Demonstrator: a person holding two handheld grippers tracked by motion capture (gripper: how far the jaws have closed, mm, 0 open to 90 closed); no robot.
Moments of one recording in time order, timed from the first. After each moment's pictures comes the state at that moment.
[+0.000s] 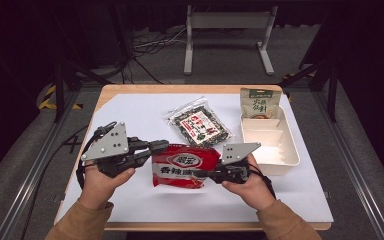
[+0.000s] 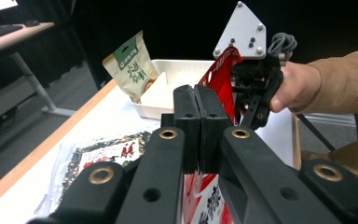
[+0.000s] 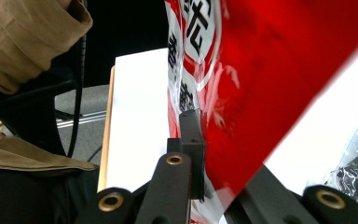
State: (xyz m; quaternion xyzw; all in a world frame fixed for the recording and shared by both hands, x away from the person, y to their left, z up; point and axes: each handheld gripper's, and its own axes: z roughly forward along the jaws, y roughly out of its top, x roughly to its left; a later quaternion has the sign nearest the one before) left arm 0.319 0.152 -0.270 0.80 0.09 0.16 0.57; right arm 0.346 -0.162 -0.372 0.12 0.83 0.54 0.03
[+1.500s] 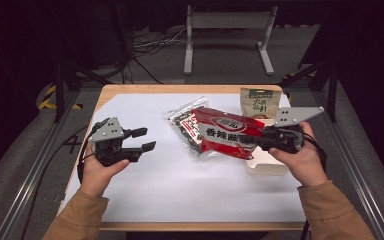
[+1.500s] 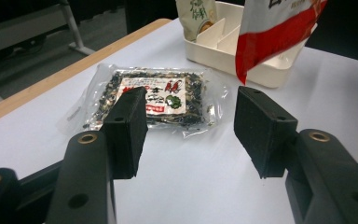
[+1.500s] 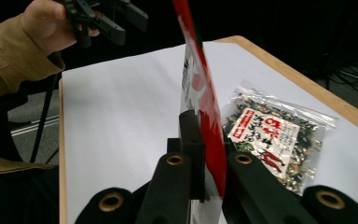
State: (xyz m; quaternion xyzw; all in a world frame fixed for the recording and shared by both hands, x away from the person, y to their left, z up) left arm 0.373 0.186 -0.331 0.81 0.23 0.15 0.52; right arm 0.365 -0.259 -0.276 0.19 0.83 0.51 0.12
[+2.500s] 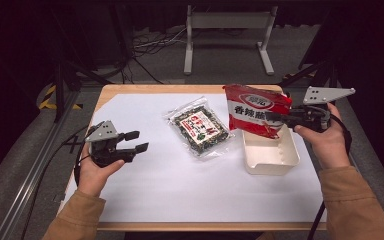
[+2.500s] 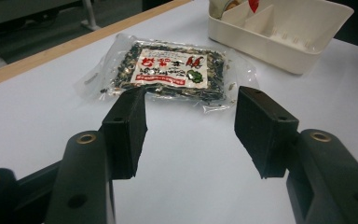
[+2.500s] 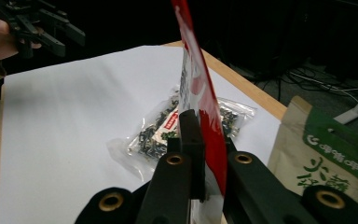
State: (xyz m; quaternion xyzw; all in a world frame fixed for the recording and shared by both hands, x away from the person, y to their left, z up) left arm 0.382 0.207 -0.356 0.80 0.28 0.14 0.51; right arm 0.408 -0.329 -0.264 0.22 0.82 0.51 0.17
